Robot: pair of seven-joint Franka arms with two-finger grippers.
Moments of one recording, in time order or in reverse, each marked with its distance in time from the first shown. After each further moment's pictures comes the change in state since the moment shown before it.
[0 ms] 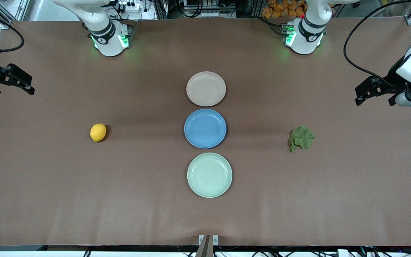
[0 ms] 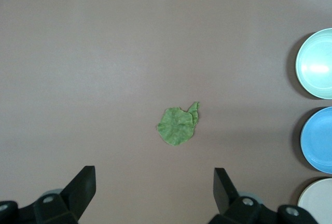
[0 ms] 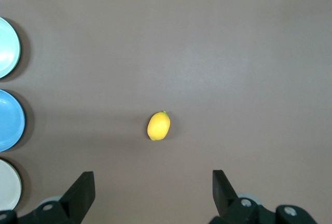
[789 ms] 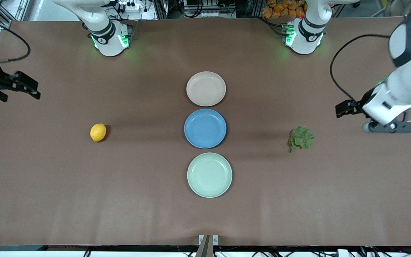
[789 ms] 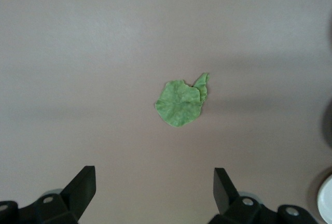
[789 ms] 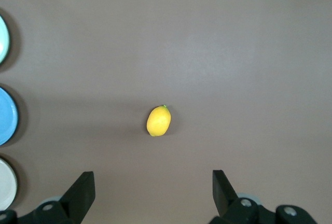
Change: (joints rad) left arm -0.001 0.170 -0.002 -0.086 0.000 0.040 0.000; right arm -0.001 0.064 -0.001 -0.049 0.001 0.044 0.000
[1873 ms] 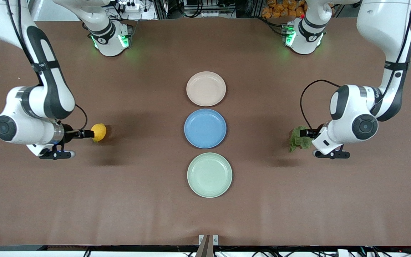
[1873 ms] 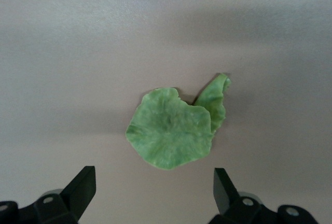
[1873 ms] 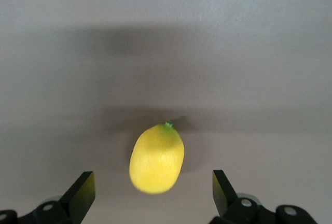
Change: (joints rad) left arm -0.026 0.280 -0.002 -0.174 0.000 0.332 -0.015; right arm -0.033 0.402 0.002 -0.271 0.063 0.424 0.000
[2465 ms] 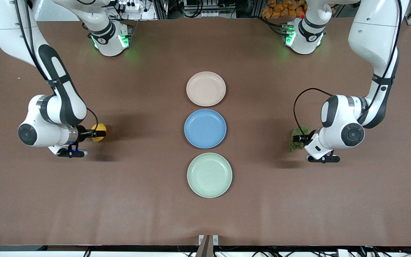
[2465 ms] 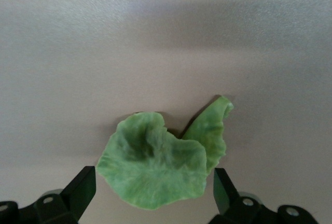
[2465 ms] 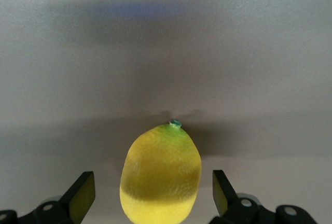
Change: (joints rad) left arm -0.001 0.105 -0.005 0.001 -0.048 0.102 -0.004; right arm -0.004 0.087 -0.003 -0.055 0.079 0.049 0.001
